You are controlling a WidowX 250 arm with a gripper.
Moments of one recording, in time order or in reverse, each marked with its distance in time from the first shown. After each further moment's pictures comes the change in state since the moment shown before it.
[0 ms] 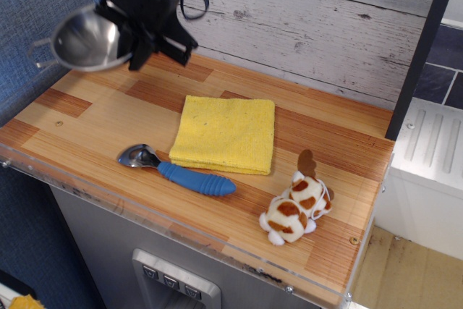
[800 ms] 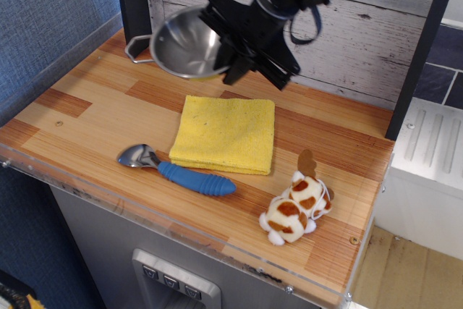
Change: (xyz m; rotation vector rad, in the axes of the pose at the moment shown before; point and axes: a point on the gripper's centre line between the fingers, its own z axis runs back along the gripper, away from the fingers) arm 0.000 -0.101 0.055 -0.023 -0.160 -0.263
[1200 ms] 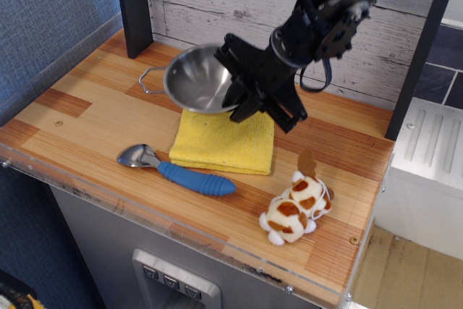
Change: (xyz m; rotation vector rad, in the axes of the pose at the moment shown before) arm -0.015 -0.029 -0.024 0.016 0.067 -0.094
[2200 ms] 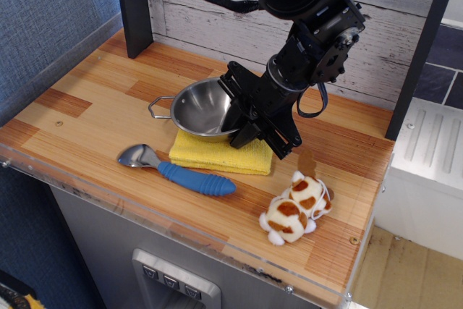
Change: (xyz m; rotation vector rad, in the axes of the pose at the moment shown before) arm -0.005 -0.017 -0.021 -0.079 0.057 -0.141
